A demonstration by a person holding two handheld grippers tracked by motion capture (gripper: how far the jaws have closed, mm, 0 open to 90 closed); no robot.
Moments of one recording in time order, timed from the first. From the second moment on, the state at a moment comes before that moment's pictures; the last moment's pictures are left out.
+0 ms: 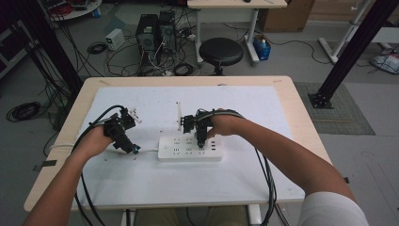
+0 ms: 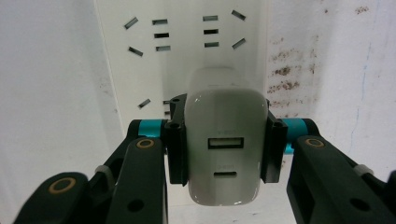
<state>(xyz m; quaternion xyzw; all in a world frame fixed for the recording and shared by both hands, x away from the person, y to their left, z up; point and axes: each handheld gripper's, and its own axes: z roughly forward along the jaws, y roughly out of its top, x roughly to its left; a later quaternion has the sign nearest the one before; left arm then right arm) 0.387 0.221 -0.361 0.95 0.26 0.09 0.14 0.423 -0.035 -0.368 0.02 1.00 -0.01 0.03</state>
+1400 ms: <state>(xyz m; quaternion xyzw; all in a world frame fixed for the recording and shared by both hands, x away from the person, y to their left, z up) 0.375 0.225 -0.345 0.94 0.26 0.09 0.19 0.442 -0.164 -0.312 0.25 0.93 0.25 0.02</state>
